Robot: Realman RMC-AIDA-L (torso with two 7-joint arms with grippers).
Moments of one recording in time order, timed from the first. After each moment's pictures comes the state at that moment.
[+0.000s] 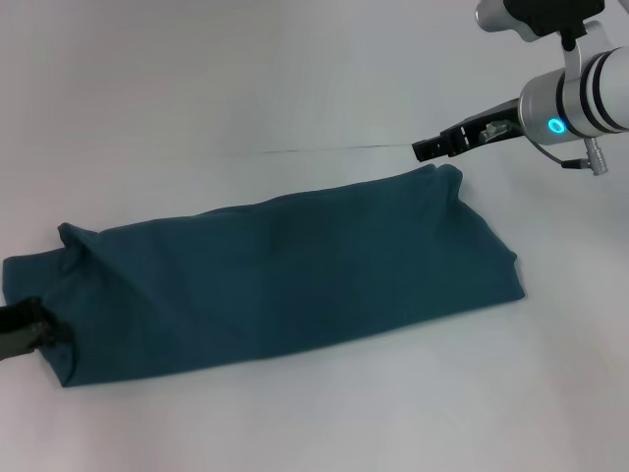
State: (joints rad) left arm -0.58 -2.06 0.58 0.89 2.57 1.35 -2.70; right arm 0.86 2.08 -0.99 -0.89 -2.70 -0.92 2.49
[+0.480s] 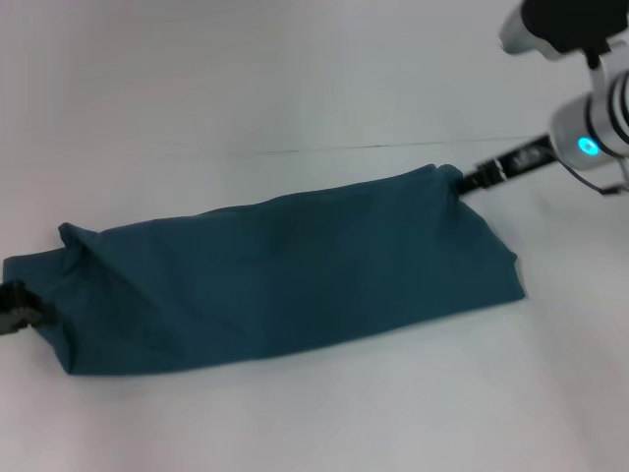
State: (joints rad) left arm -0.57 -2.04 0.56 0.94 2.53 1.41 -2.62; right arm 0.83 2.09 -0.99 -0.97 -2.84 -1.09 2.63
